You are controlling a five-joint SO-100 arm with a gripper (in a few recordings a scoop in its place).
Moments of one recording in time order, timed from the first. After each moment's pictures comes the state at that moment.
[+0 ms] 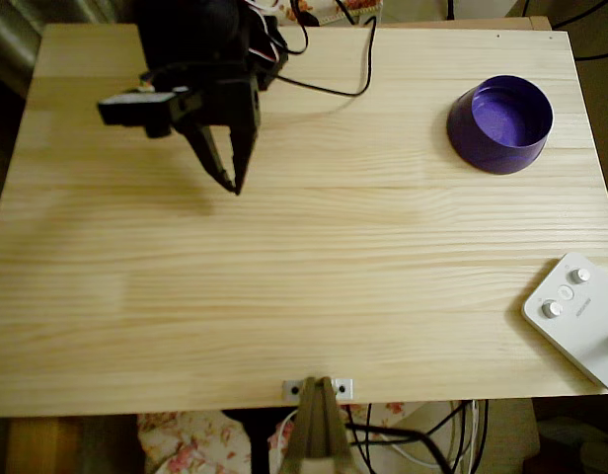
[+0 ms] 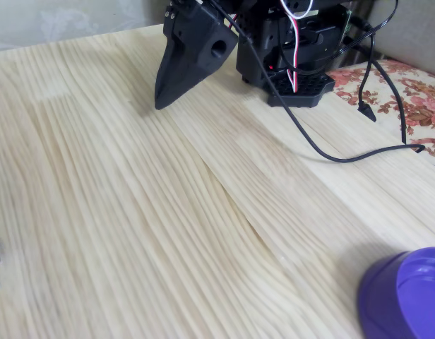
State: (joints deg) arm 1.8 188.2 175.4 54.9 8.1
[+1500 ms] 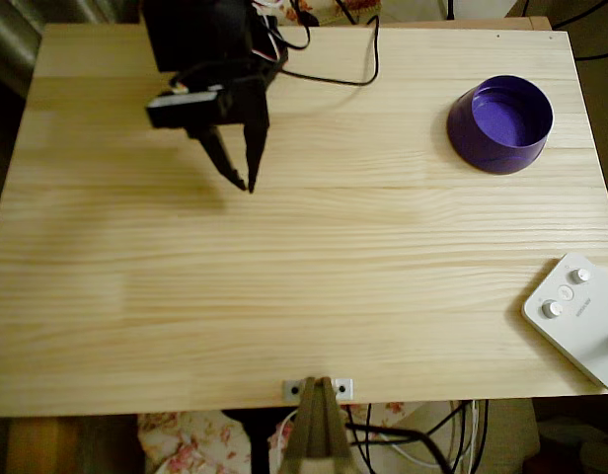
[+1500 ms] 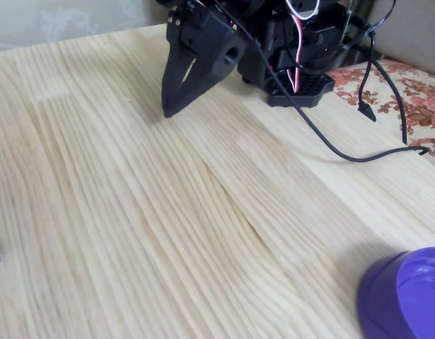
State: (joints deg) arm -2.2 187.9 175.4 54.9 1.6
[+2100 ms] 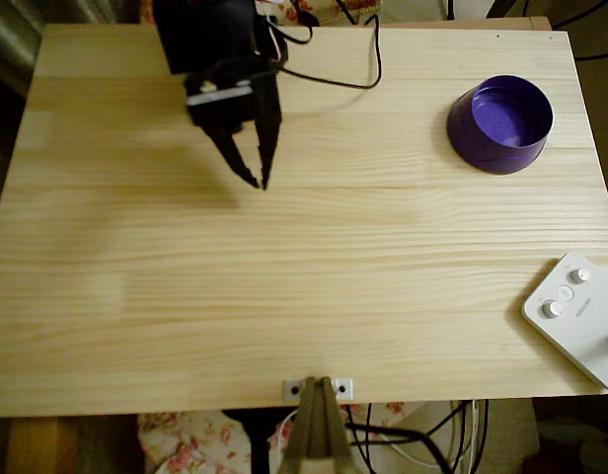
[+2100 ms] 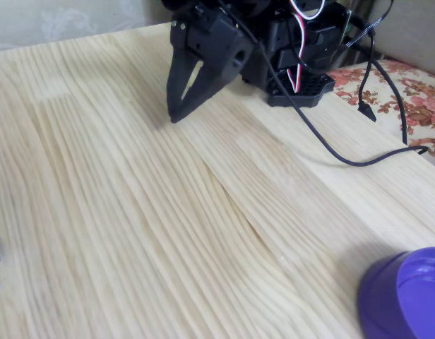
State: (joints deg) arm -5.0 187.9 175.4 54.9 -0.4
